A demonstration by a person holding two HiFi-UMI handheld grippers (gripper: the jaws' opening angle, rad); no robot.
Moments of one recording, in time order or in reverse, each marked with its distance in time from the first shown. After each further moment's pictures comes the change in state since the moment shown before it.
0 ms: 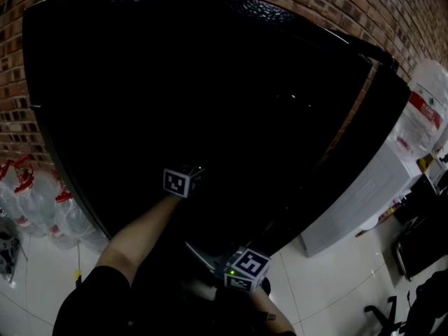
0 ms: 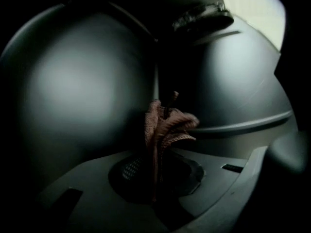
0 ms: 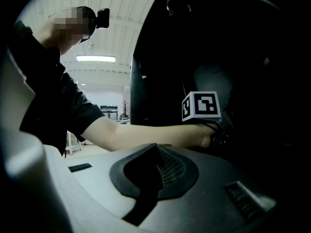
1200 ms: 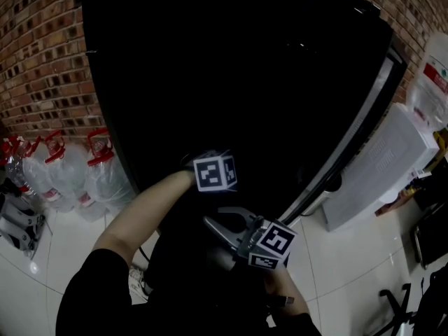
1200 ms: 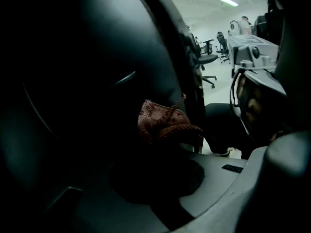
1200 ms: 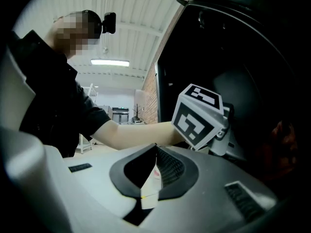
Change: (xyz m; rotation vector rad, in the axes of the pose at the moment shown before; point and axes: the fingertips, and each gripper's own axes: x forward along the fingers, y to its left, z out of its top) left arm -0.120 -0.190 -0.080 0.651 0.594 -0.698; right arm -0.029 0.087 0.015 -0.056 -0.041 0.117
